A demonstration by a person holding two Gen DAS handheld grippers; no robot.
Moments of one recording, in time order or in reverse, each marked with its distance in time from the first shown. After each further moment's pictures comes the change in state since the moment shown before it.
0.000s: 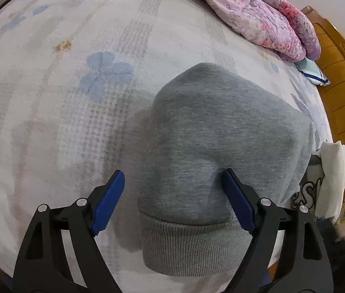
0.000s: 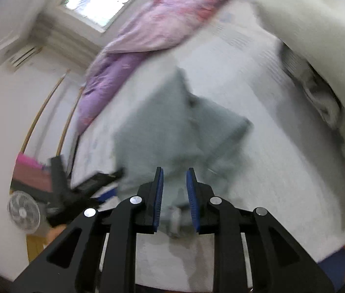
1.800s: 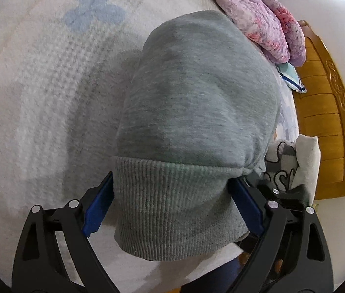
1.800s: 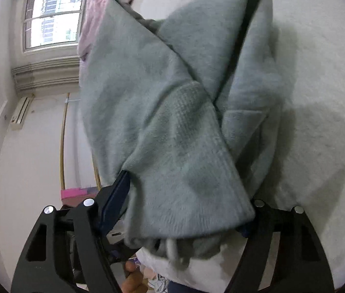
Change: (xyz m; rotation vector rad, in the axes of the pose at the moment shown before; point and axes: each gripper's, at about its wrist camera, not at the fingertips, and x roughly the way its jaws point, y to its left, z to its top) left arm 0.037 0.023 -0.032 -0.149 0.126 -0.286; right arm 0.121 -0.104 -0.063 0.607 0.178 0.242
